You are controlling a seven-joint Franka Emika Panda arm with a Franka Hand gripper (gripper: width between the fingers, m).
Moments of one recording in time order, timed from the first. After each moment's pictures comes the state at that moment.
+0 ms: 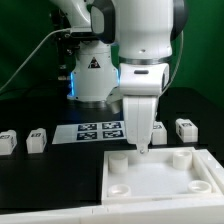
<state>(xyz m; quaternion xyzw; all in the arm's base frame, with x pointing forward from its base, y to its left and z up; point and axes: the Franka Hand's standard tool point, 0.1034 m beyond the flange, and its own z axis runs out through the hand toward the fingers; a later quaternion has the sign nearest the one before) 0.467 0.077 0.036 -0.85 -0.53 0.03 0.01</state>
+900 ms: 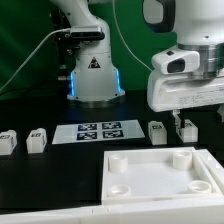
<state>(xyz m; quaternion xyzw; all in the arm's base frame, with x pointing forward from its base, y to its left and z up) 0.429 0.185 0.043 -1.00 -0.02 0.04 0.02</state>
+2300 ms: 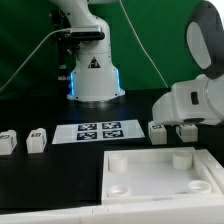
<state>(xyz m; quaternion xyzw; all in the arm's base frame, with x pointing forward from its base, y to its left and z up) 0.413 0.180 0.035 -0.89 -0.02 0.46 -0.05</state>
